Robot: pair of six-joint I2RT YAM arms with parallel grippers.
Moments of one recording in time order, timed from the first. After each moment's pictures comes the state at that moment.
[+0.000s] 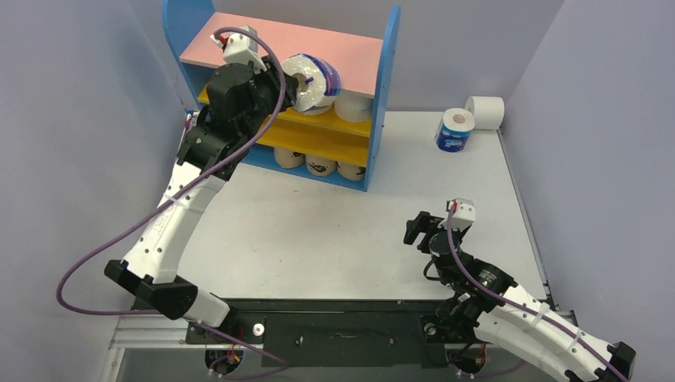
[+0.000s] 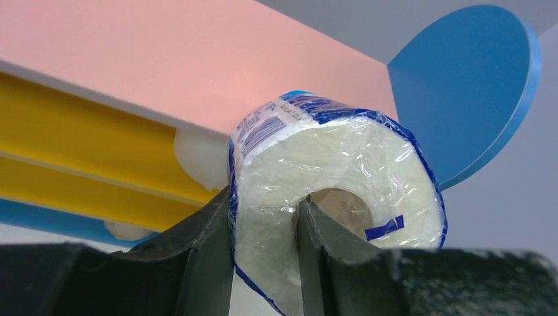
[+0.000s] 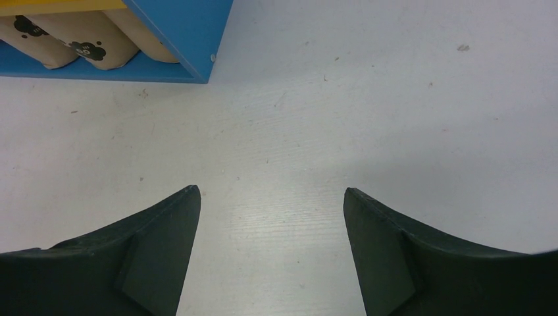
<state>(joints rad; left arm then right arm) -0.52 1.44 1.84 -0.50 -0.28 -0.49 0.82 0.57 0.46 -0.40 0.70 0.64</state>
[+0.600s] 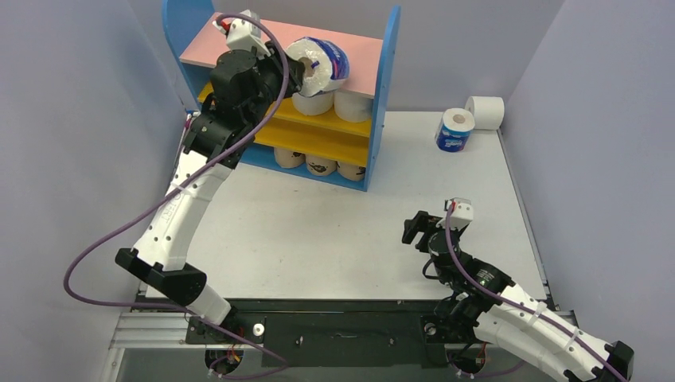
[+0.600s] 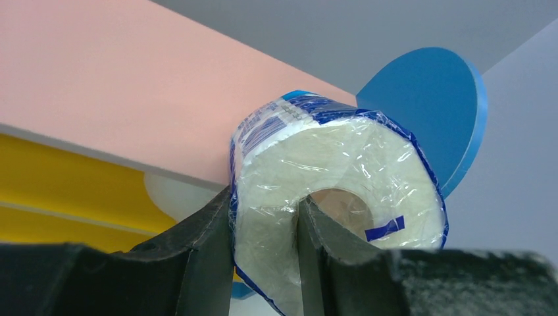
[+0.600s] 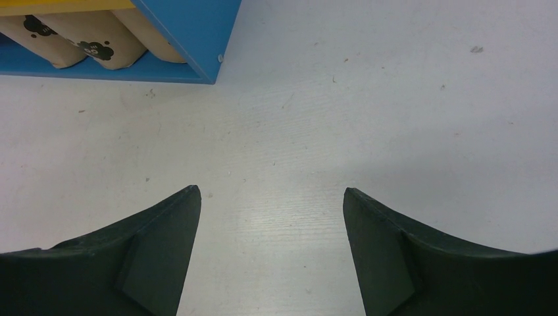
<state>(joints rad) -0.52 1.59 2.06 -0.47 -0.26 -0.51 0.81 0.58 0.44 -0.35 0.68 0.62</state>
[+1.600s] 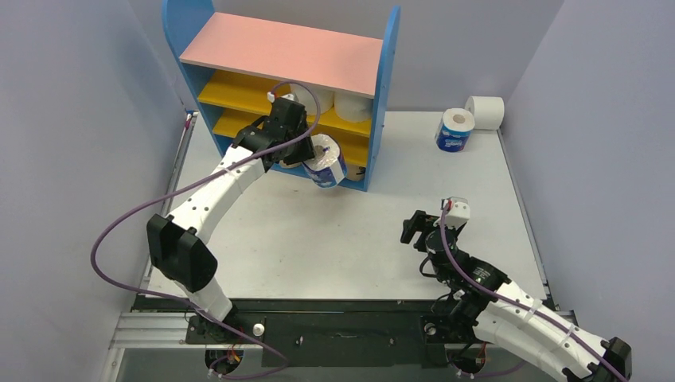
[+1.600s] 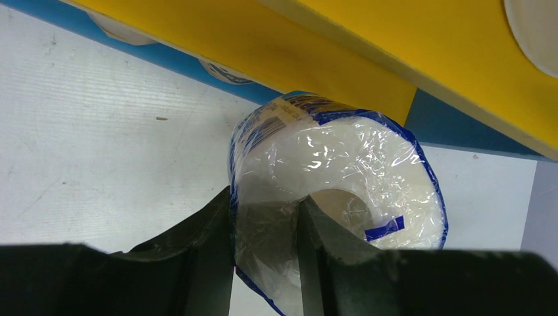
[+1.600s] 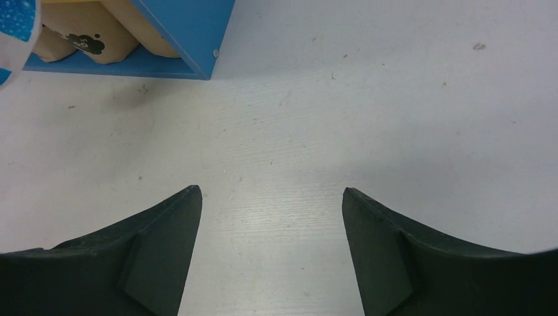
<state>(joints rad) -0.52 1.66 1.67 -0.78 -0.16 -0.67 0.80 0.61 0.43 -0.32 0.66 0.62</state>
